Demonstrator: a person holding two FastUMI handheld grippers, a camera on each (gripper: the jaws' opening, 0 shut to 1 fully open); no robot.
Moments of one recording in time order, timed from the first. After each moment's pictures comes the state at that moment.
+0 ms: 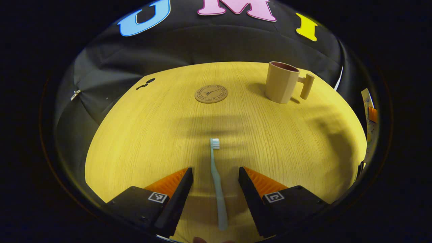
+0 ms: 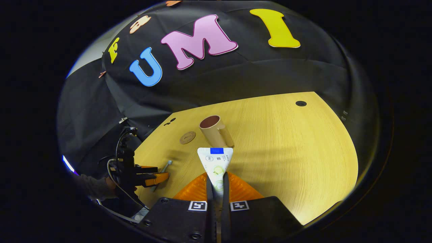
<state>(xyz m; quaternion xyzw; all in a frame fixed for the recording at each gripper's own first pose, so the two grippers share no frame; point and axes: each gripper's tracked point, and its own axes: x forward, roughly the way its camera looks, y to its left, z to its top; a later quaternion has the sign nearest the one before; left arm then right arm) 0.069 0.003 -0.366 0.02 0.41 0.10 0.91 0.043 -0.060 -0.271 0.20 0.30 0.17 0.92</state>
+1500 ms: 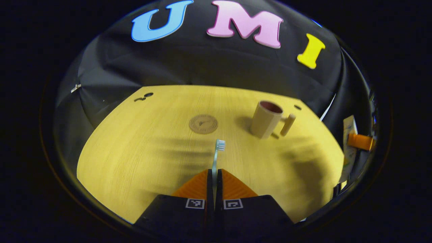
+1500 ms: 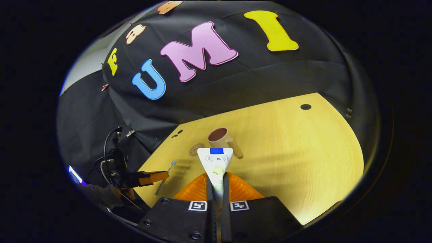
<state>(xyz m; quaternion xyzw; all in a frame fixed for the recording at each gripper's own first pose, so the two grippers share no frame) 0.097 -0.027 -0.260 -0.07 0.28 0.06 0.95 0.067 -0.043 -0.226 0.26 0.25 0.19 0.91</state>
